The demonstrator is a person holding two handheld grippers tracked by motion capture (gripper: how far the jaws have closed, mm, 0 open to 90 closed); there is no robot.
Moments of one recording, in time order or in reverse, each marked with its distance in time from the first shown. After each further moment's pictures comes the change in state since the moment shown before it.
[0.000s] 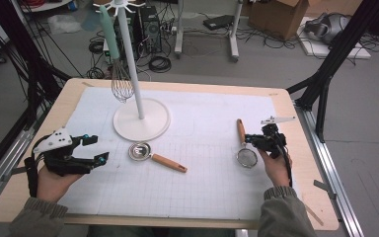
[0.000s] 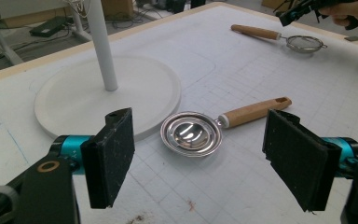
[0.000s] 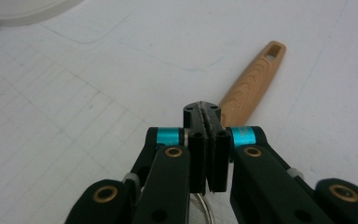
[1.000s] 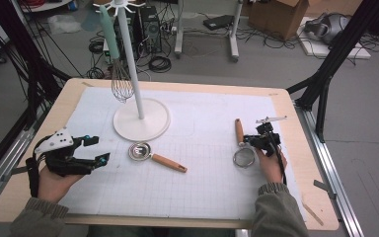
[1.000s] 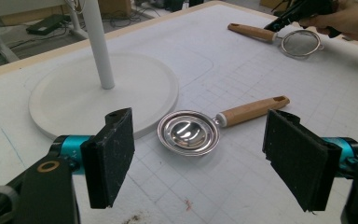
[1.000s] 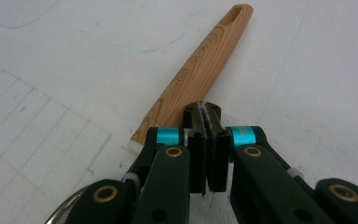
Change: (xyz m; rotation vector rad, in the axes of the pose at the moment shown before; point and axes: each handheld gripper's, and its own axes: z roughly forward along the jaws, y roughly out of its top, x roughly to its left) left arm -0.001 -0.001 0.002 0.002 -0.009 -0.001; right arm -0.014 -0.005 0.031 0.074 -0.095 0.062
